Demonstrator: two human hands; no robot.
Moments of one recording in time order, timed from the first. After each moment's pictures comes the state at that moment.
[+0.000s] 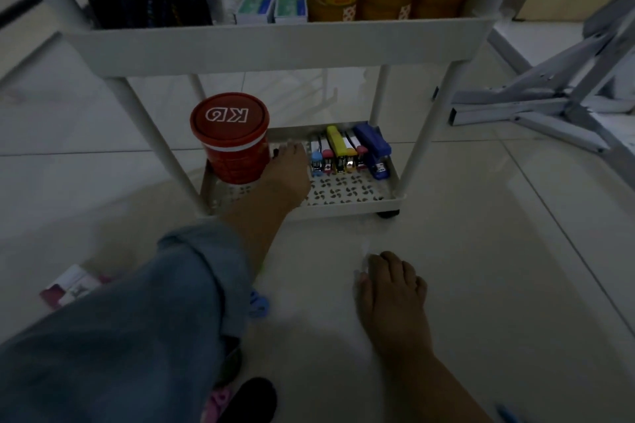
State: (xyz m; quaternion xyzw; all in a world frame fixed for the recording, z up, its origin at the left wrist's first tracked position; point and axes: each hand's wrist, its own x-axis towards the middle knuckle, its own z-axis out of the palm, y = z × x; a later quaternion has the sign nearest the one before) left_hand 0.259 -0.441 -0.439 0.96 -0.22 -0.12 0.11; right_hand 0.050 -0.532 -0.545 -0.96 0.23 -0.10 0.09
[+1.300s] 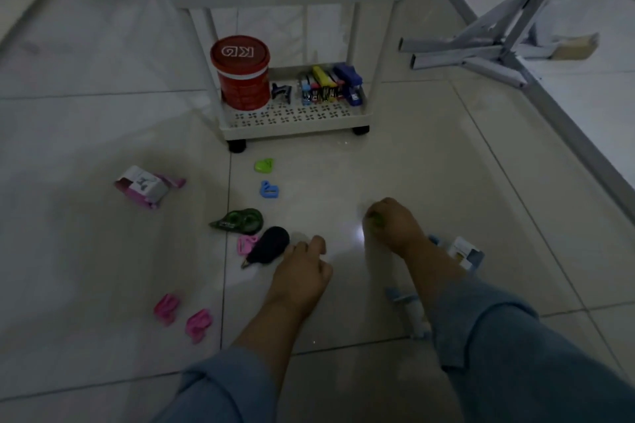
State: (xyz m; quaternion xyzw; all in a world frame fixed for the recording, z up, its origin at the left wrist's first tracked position) left_hand -0.048 -0.322 -0.474 0.92 -0.23 -0.20 0.23; right_hand -0.048 -0.538 -0.505 -0.95 0.18 0.07 0.26
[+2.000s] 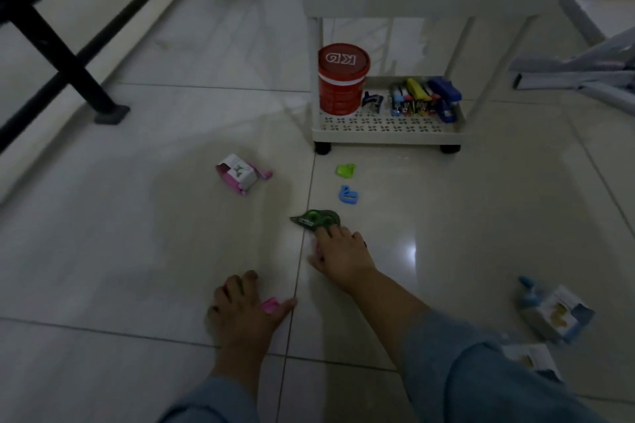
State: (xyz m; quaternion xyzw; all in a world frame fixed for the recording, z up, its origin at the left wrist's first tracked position) left_hand -0.051 -0.157 -0.520 0.99 0.07 -0.06 0.05; right_hand 0.003 -0.337 -0.494 -0.98 -0.07 0.14 0.11
